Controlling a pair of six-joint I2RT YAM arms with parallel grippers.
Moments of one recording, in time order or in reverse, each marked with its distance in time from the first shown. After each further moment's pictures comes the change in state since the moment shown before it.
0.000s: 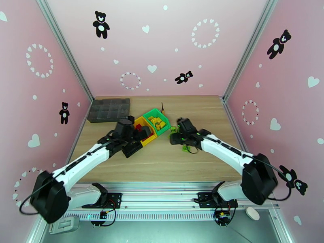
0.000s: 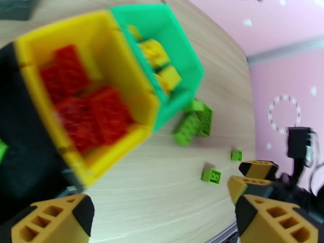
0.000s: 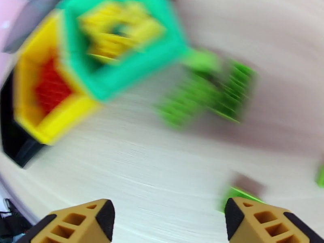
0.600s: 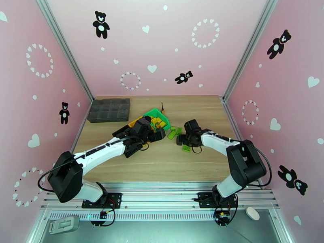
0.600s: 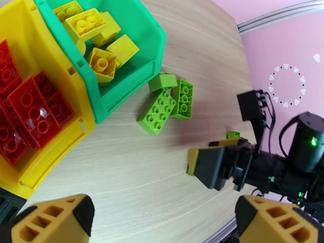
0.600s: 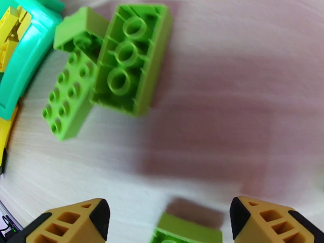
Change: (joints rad) left arm -0.117 0.183 0.101 0.061 -0.029 -0.013; right arm -0.136 0.240 0.006 0.143 -0.145 -0.052
